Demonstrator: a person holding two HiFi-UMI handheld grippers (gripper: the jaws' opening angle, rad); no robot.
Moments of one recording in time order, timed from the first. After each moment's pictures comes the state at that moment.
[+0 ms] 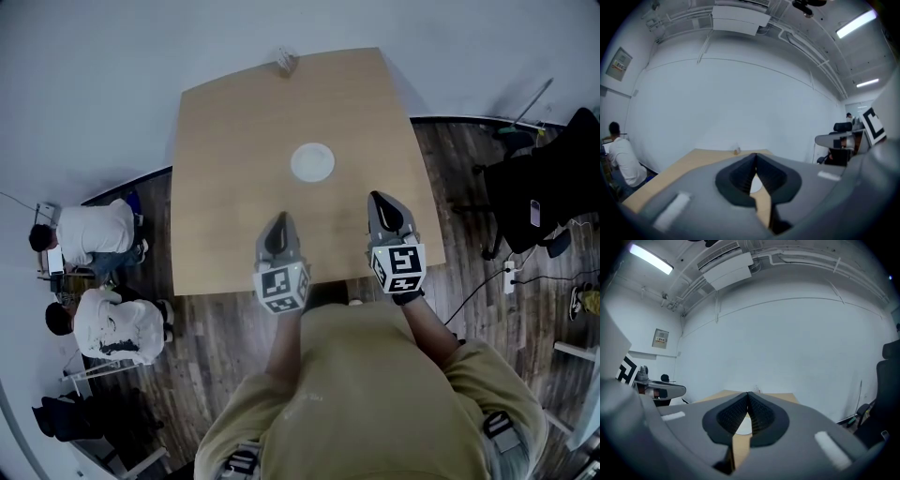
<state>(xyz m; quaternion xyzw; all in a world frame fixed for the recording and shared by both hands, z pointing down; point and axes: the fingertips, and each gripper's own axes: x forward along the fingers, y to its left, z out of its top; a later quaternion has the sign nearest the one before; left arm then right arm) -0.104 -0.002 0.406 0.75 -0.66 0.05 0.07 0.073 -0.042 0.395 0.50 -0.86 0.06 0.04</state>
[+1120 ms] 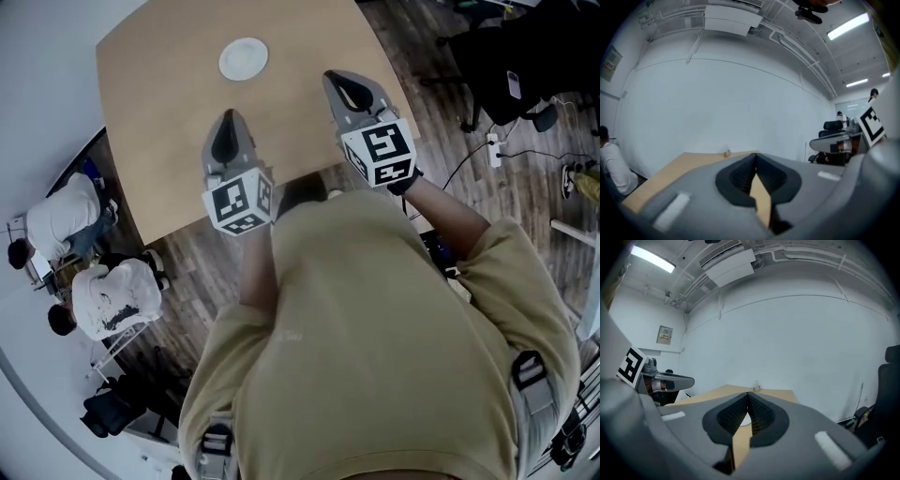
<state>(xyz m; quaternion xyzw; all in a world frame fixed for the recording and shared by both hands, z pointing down) -0.051 -0.009 0.404 0.78 -0.62 0.06 0.05 0.108 -0.034 0.410 0.48 -0.87 0.06 0.07</state>
